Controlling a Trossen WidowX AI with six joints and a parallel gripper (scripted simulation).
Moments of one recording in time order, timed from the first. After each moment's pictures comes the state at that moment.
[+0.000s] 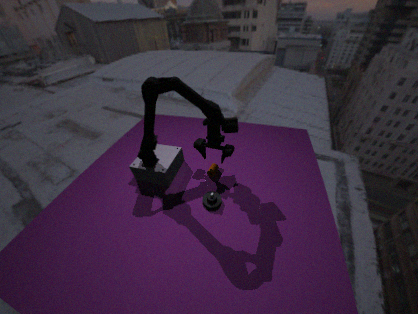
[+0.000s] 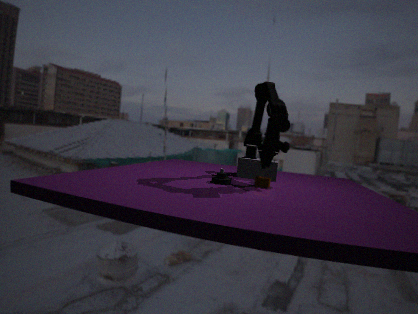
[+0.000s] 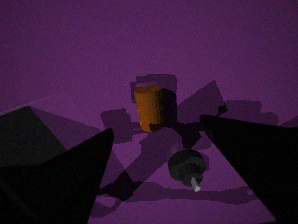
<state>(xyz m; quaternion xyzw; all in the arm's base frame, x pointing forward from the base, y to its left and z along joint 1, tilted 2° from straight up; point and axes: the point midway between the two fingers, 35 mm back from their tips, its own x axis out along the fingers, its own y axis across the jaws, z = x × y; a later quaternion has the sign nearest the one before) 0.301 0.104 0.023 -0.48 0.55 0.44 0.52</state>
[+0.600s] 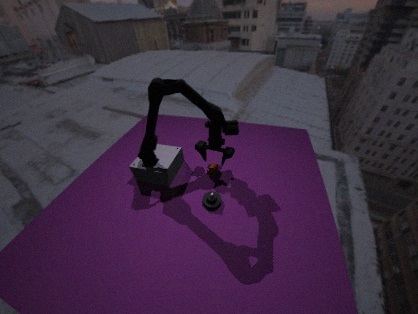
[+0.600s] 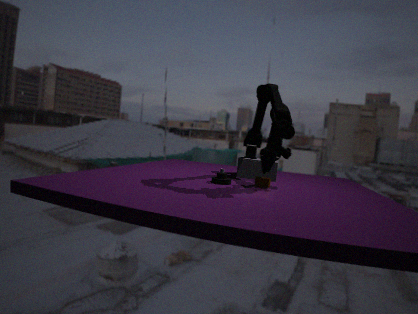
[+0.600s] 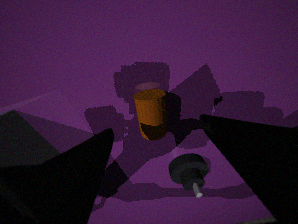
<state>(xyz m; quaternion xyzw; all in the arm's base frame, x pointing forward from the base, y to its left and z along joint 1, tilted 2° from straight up) 0.302 0.111 0.004 -0.50 0.56 0.43 0.50</state>
